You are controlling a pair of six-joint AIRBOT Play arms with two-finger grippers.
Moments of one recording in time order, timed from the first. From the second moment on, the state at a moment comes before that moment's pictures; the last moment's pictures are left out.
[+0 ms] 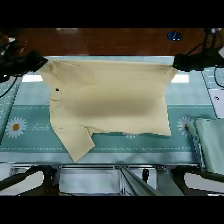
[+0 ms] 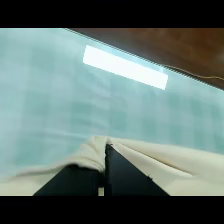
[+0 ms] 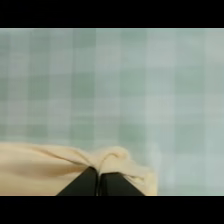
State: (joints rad) left arm 0.17 -1.31 1.19 0.80 -0.70 -1.28; right arm -0.07 -1.45 1.46 -1.25 0.98 1.51
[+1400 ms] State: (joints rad) left arm 0.21 -1.56 1.21 1.03 -1.21 -1.25; right arm -0.21 -1.67 1.46 -1.24 1.35 1.45
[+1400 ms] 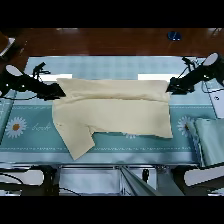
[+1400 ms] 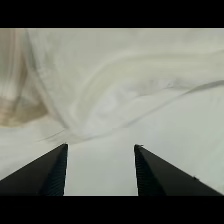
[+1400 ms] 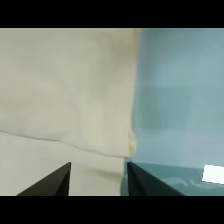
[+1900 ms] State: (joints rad) left arm 0.54 -1.14 0.63 1.06 -1.23 -1.26; right arm -0.40 -1.09 0.81 -1.18 1.14 1.49
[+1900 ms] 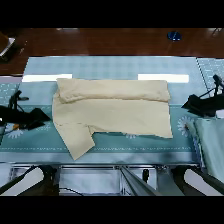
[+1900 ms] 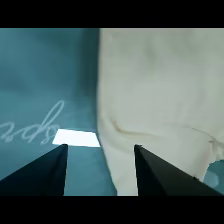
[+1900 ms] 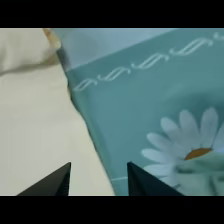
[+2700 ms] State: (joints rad) left arm 0.40 -1.09 0.31 0.75 -1.05 -1.10; right arm -0.41 -0.91 0.63 -1.37 1.20 1.61
